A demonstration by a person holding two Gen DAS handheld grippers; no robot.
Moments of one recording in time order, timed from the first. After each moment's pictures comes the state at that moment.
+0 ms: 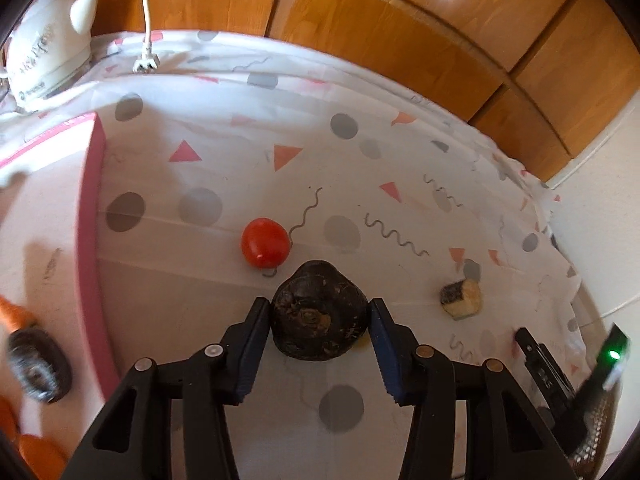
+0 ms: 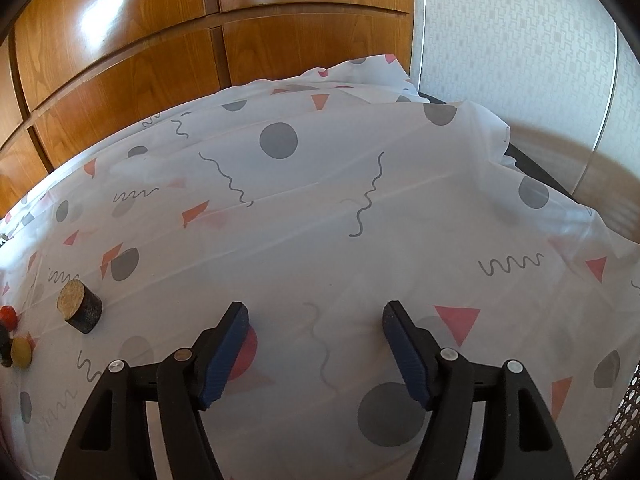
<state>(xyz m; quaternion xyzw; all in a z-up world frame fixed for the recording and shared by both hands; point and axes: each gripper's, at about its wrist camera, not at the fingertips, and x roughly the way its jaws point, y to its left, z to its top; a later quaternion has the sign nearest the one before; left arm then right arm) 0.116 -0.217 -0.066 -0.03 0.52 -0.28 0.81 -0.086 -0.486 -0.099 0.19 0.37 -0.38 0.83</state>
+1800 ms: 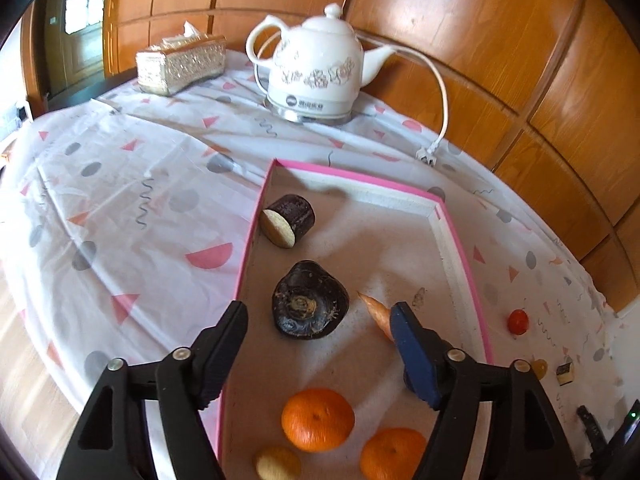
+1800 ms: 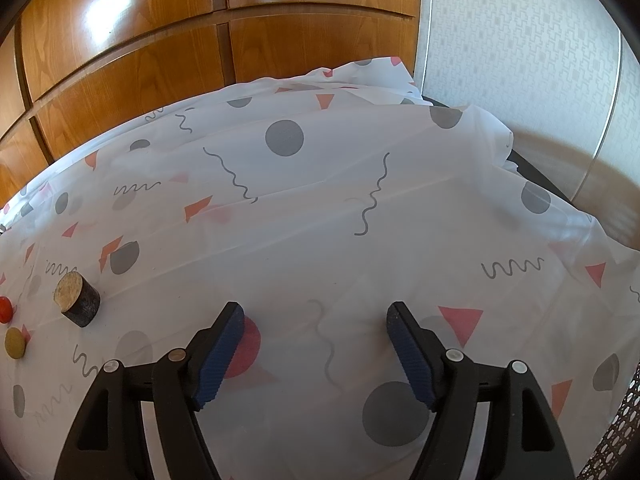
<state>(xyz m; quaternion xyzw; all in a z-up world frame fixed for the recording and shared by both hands) 0.114 0.023 -0.044 -0.11 0.44 -0.04 0.89 -0.083 -0.484 -0.100 0.18 0.38 -0.37 0.83</state>
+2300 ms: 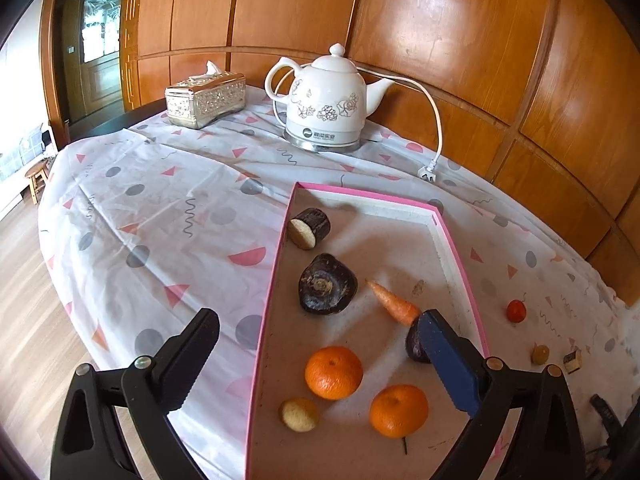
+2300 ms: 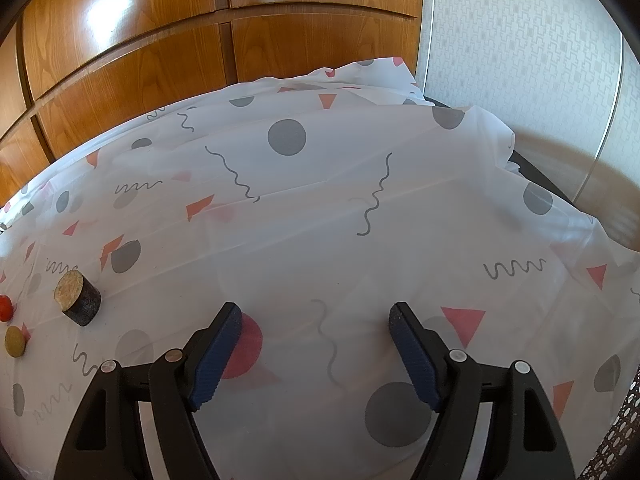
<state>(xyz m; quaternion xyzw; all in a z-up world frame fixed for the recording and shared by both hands) 0.065 0.026 -0.022 -0.08 0.39 -0.01 0.92 -0.082 -0.483 -0.102 0.18 0.38 -0.37 0.83</state>
